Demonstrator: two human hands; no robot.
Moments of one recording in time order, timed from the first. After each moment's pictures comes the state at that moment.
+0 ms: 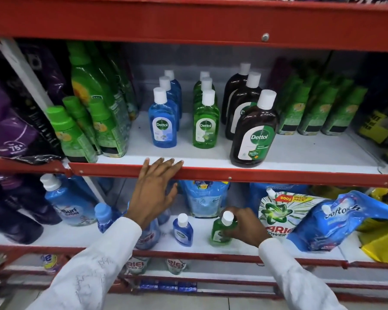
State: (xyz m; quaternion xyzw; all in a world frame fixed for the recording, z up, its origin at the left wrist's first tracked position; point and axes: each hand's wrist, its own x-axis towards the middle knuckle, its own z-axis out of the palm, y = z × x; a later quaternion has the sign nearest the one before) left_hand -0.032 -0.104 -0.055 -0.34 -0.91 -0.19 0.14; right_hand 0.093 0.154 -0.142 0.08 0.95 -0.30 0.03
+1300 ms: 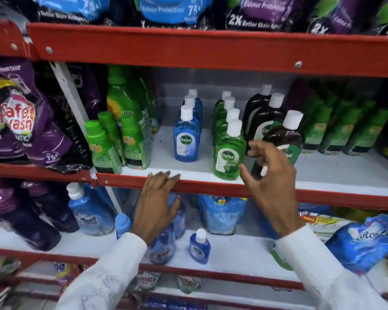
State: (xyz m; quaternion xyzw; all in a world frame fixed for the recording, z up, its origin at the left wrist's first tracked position) left_hand -0.040 -0.143 -0.049 -0.28 -0.91 -0.24 0.17; right_hand 0.065 0.086 0.045 0.07 0.87 -0.29 -0.40
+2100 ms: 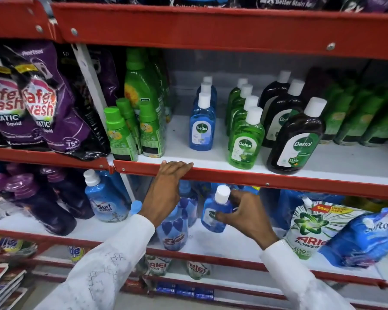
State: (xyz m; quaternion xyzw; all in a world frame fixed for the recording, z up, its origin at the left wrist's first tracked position) left_hand -0.052 -0.168 -0.048 -0.33 -0.89 -0.28 0.12; right_hand 0.060 0.041 -0.068 0.09 0.91 -0.39 -0.11
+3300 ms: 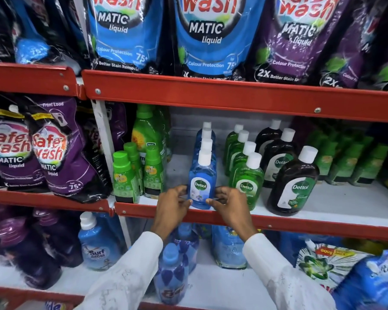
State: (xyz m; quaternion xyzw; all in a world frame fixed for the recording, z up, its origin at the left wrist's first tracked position) left_hand -0.099 -0.145 -0.013 -0.21 -0.86 -0.46 0.06; right_hand -0.038 0.025 -0.004 0.09 0.86 -0.47 -0.18
